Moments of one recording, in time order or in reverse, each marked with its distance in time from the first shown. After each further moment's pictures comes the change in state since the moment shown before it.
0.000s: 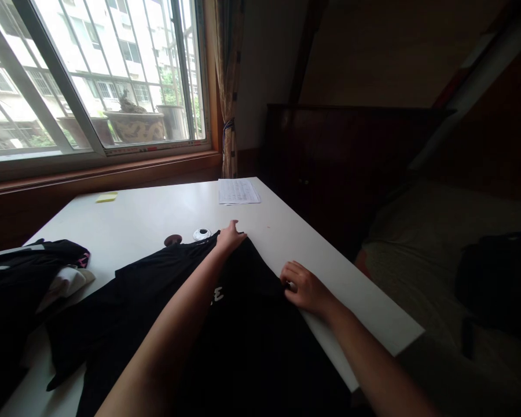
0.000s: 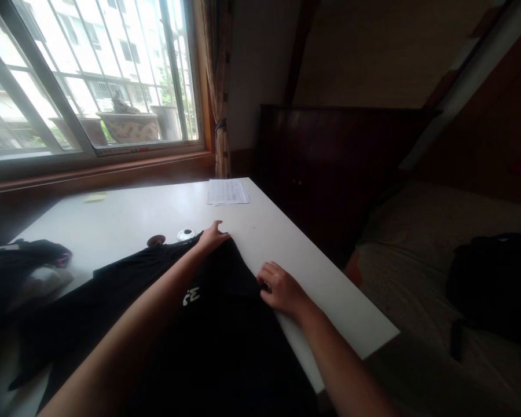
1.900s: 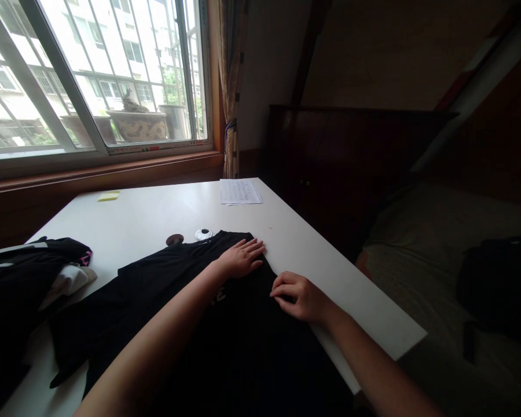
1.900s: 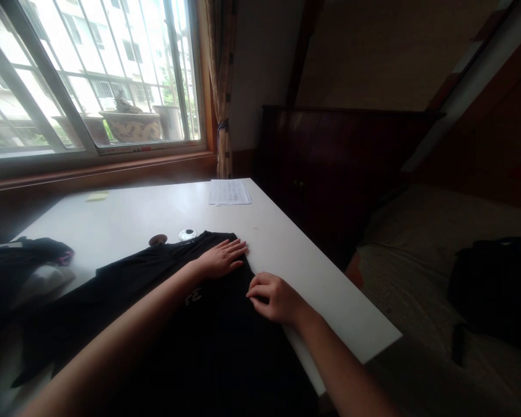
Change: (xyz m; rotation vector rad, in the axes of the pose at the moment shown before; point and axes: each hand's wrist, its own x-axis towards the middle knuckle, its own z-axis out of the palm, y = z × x) left_hand -0.056 -0.007 0.012 0.312 -0.233 0.757; right_hand 0.004 -0.028 -0.001 0.254 -0.036 -0.093
